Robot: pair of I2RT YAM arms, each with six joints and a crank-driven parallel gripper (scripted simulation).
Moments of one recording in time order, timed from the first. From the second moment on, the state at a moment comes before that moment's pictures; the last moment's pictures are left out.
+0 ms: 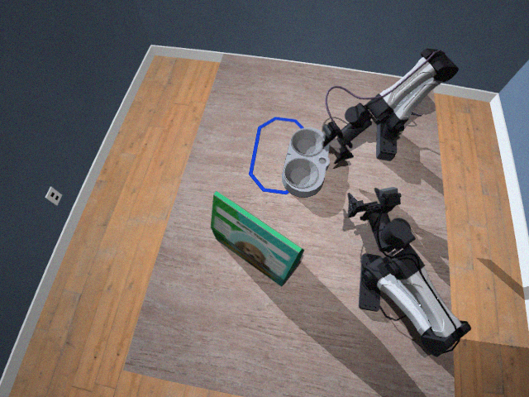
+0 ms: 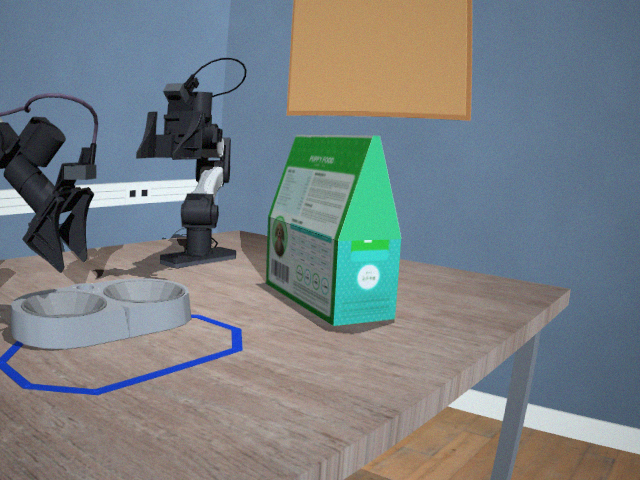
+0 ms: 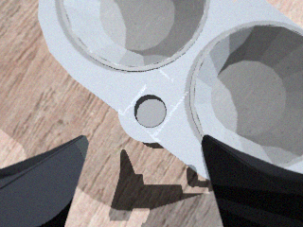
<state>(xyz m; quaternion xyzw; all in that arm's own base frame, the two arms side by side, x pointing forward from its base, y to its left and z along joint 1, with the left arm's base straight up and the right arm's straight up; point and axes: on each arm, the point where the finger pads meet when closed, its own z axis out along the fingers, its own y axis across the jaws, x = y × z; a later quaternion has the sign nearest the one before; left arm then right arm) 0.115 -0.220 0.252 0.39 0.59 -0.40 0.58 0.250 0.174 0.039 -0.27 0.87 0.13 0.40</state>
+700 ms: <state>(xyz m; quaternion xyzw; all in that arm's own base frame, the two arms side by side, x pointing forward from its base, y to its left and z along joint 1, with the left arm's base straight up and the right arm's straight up) 0.115 -0.220 0.252 0.39 0.59 -0.40 0.58 0.246 0.168 0.028 -0.38 0.87 0.07 0.32</state>
